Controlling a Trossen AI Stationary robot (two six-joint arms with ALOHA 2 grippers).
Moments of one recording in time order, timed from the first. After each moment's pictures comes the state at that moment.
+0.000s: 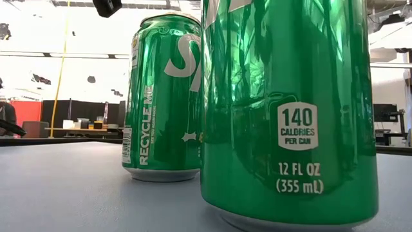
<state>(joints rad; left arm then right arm) 0.10 0.73 0.84 -0.20 0.28 -0.57 0.56 1.77 1.88 -1.08 -0.02 0.42</state>
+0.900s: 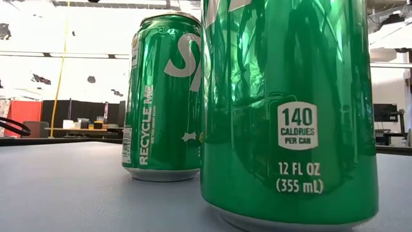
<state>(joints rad) -0.13 0.73 0.84 -0.23 0.27 -0.50 0.53 2.34 2.33 -1.25 -0.05 0.72</state>
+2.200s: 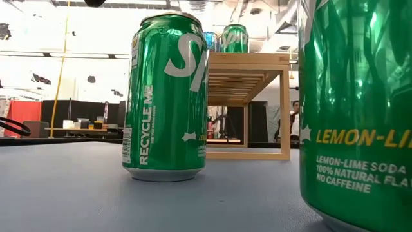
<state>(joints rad) -0.13 0.73 0.84 -0.30 0.25 -0.40 0.48 2.28 2.35 -1.31 -0.08 0.93</state>
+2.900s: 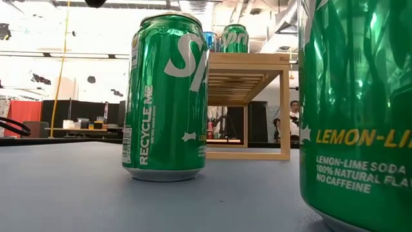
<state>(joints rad) -0.13 0.73 0.84 -0.32 0.25 -0.36 0.62 2.05 2.32 -1.35 -0.06 1.12</state>
